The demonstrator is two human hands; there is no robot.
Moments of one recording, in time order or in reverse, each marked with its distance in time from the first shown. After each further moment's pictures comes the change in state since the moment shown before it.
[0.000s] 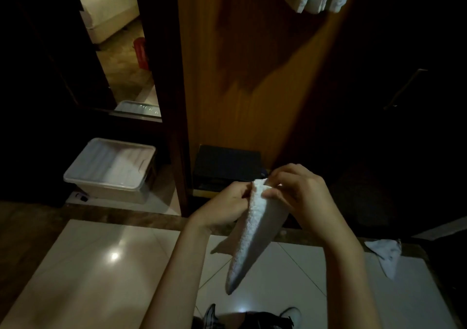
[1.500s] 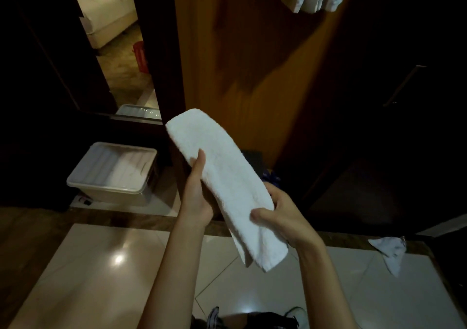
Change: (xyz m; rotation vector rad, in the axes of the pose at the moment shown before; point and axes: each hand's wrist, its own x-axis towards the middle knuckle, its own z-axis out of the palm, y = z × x) left_hand -0.003 -0.013 -0.023 -0.860 0.613 0.085; right_hand -0.002 0.027 0.061 0.972 -0.274 0.252
